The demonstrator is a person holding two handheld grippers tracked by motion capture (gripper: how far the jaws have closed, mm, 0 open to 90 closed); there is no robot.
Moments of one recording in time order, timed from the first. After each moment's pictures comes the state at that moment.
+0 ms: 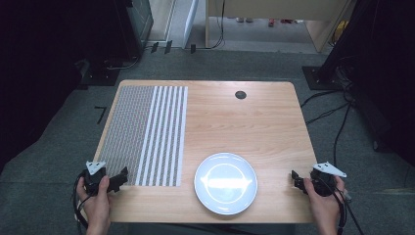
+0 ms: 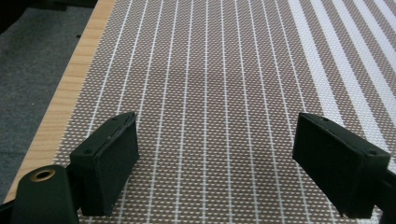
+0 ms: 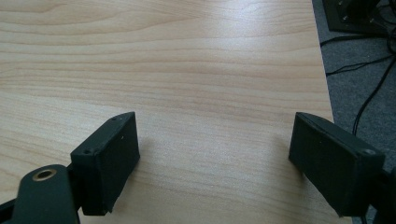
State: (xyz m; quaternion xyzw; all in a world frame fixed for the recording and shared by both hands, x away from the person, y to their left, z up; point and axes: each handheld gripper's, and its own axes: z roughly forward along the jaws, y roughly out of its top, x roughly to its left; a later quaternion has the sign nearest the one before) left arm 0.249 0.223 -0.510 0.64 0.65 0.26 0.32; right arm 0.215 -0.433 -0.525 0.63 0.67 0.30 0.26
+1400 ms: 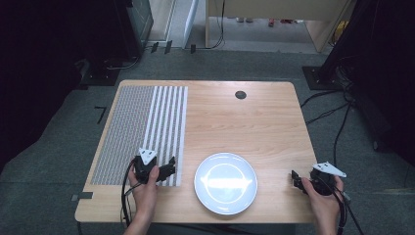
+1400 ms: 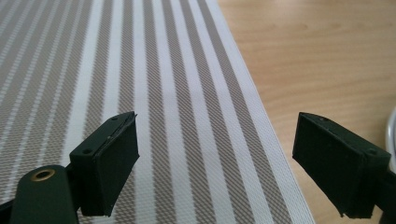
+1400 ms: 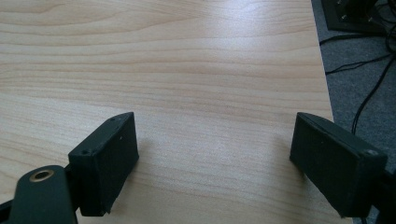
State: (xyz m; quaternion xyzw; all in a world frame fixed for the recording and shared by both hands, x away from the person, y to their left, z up) left arm 0.266 0.080 -0.495 0.70 0.56 0.24 0.38; right arm 0.216 -0.432 -0.525 0.63 0.66 0.30 0.26
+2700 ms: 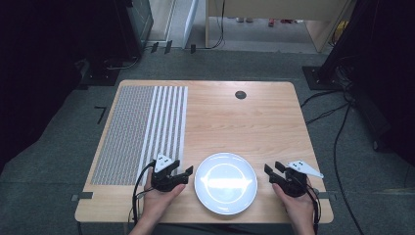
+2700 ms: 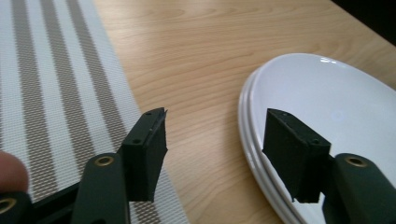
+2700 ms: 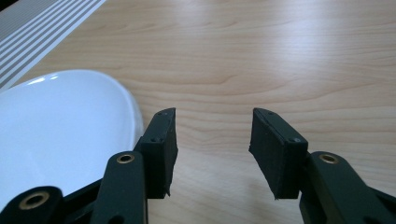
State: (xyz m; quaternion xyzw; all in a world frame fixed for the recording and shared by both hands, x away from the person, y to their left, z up) left arm 0.249 0.048 -0.491 0.75 0.47 0.12 0.45; right arm 0.215 -0.341 -0.498 0.59 0.66 0.43 0.21
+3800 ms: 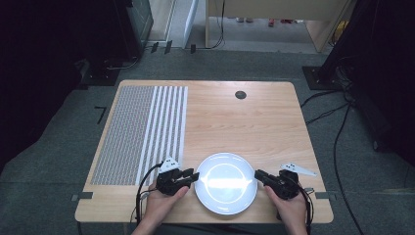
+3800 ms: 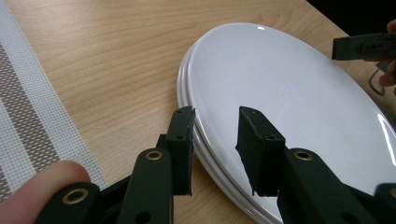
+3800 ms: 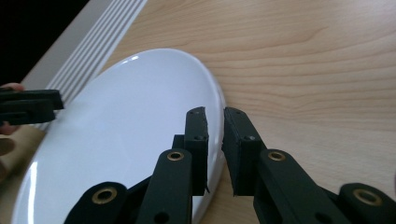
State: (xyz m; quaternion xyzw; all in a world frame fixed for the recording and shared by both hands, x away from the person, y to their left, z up) left arm 0.248 0.040 -0.497 0.78 0.42 0.03 0.46; right arm 0.211 -0.325 -0.501 0.60 0.64 0.47 0.06
